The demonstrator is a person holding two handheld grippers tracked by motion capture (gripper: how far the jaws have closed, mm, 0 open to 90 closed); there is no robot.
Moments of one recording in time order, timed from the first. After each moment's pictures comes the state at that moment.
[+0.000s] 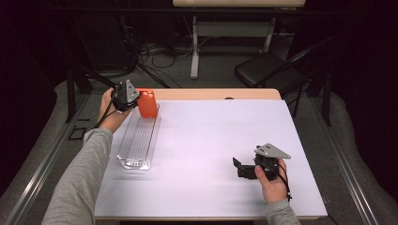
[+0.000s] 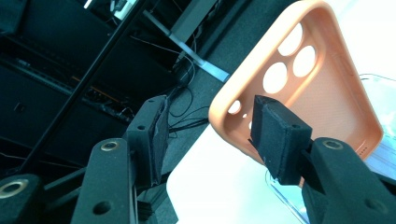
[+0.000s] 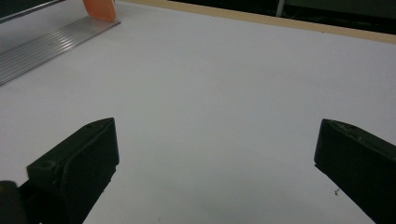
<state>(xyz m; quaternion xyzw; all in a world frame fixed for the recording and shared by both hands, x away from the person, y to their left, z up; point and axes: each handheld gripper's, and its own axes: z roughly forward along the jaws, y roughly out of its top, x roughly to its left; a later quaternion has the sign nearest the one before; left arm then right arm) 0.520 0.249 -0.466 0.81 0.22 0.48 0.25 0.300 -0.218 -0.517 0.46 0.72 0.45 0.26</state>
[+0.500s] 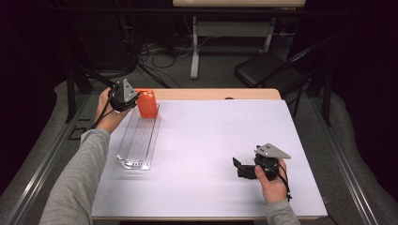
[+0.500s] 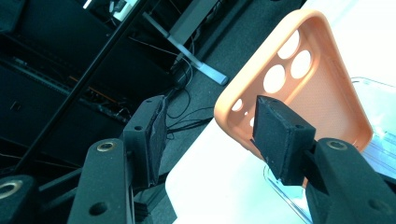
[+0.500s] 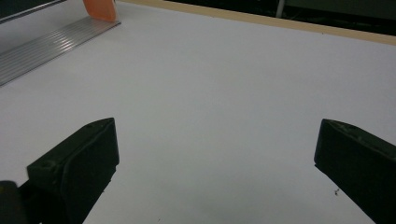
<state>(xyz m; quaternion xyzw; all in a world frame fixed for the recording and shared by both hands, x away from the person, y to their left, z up) 0.512 0.253 -0.458 0.82 0.23 0.47 0.25 0.300 -0.217 -0.517 0.46 0.72 0.45 0.26</state>
